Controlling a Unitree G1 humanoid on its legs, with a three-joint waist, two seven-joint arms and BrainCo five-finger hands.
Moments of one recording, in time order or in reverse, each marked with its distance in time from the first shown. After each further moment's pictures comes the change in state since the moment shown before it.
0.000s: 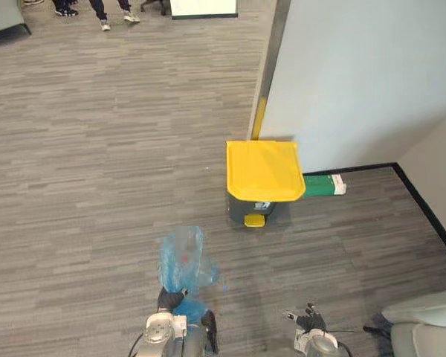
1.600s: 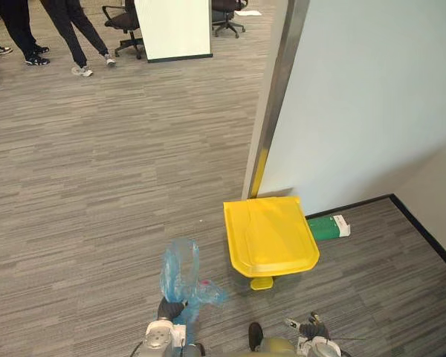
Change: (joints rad) left arm -0.022 -0.022 0.001 0.125 0.002 -0.002 -0.020; right arm 0.018 0.010 0.020 0.018 0.001 0.012 -0.004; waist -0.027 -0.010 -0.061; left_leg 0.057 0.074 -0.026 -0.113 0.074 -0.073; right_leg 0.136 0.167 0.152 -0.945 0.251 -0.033
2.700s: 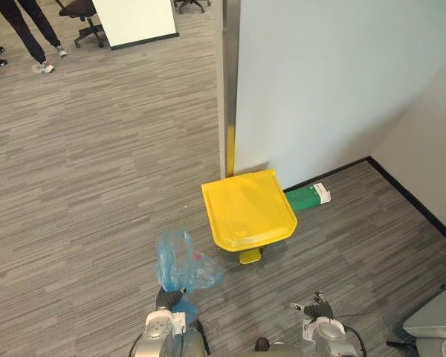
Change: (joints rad) left arm -0.025 -0.010 0.036 -0.066 -0.061 -0.001 0.016; right arm -0.101 -0.086 0.036 0.034 -0.039 0.002 -0.037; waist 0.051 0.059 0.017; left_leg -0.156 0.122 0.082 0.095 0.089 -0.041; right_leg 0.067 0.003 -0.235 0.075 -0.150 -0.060
